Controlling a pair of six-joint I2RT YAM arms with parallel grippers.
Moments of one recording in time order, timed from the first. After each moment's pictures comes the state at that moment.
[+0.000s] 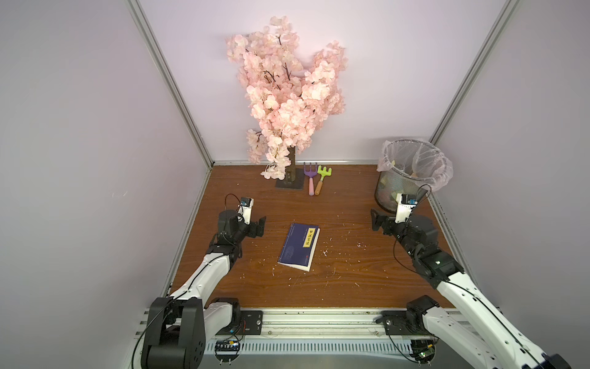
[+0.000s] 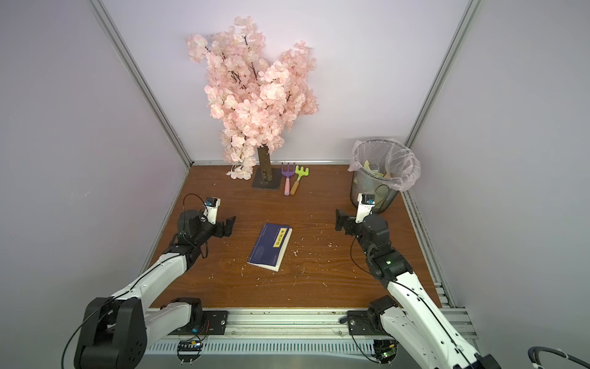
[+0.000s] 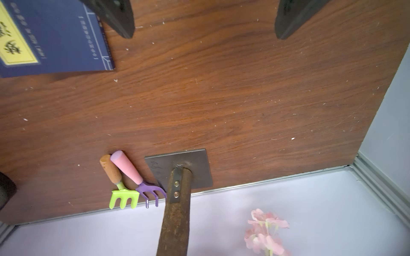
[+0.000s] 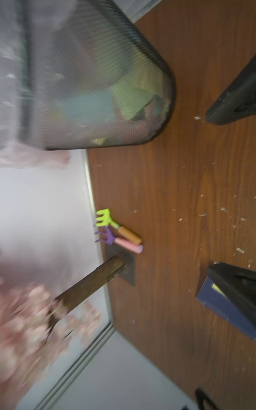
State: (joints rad) left arm -0.02 1.13 0.37 0.30 0.15 0.13; right arm 0.36 0.80 0.52 -0.14 0.22 0.31
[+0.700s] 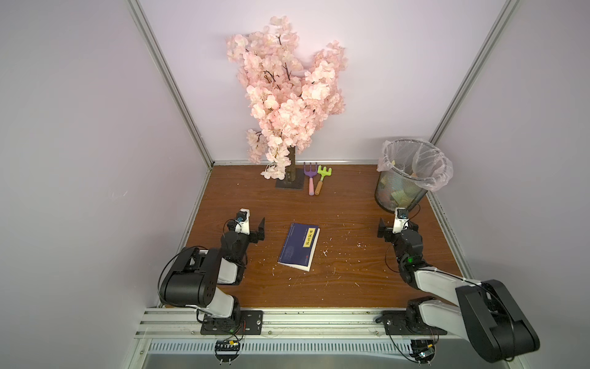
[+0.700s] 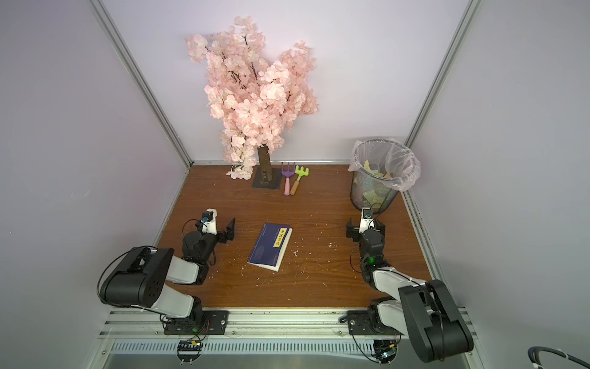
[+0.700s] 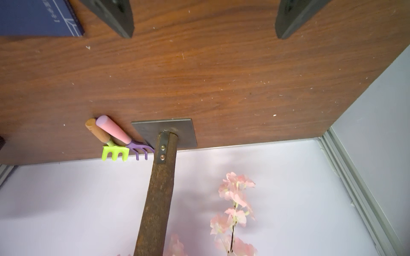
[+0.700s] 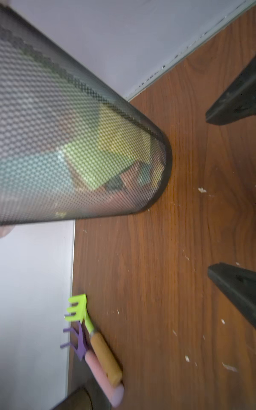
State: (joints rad) left arm -0.01 1.52 0.14 1.24 0.10 0.05; right arm 0.14 1.25 0.19 0.81 0.29 -0.01
